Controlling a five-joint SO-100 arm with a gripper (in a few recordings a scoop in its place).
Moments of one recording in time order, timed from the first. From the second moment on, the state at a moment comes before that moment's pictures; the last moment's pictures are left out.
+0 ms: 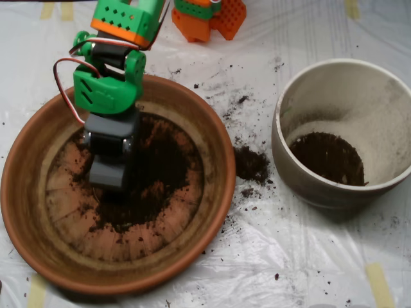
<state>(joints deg) 29.7 80.3 108.4 36.0 -19.9</state>
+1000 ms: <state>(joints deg) 3.6 132.3 118.8 51.3 -13.4</state>
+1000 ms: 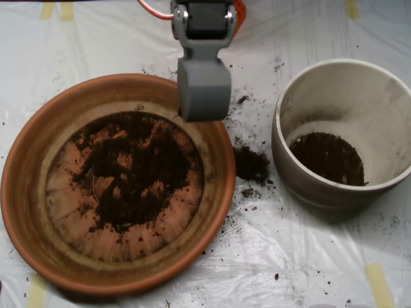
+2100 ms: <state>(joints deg) -28.0 101.9 77.6 77.0 -15.8</state>
